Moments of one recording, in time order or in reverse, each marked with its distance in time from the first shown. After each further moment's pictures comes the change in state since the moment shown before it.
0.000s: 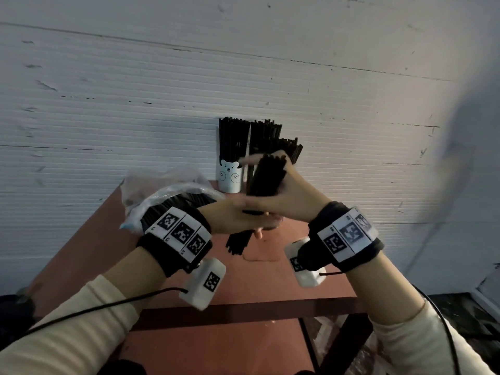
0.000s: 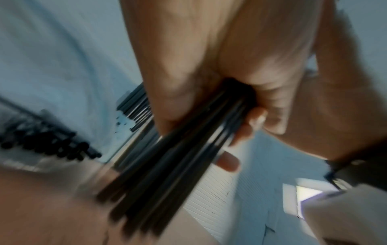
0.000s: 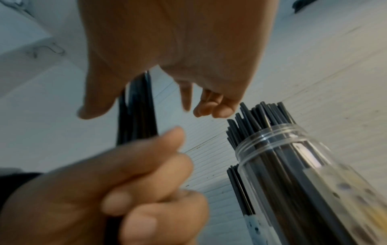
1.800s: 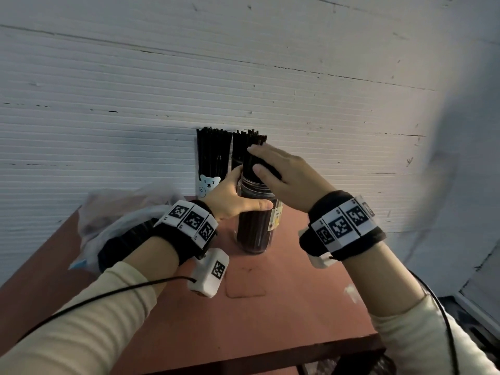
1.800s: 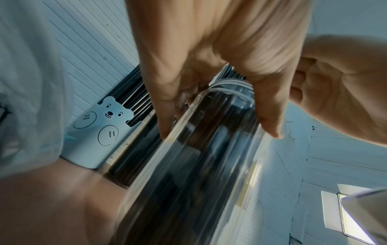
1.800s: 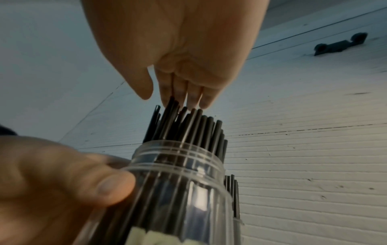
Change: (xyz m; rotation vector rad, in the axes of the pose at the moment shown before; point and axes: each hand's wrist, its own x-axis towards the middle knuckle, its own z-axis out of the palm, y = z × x) left_hand 0.098 -0.047 -0.027 -0.214 0.311 -0.097; right_hand 0.055 0.062 -0.036 -0.400 0.147 -0.146
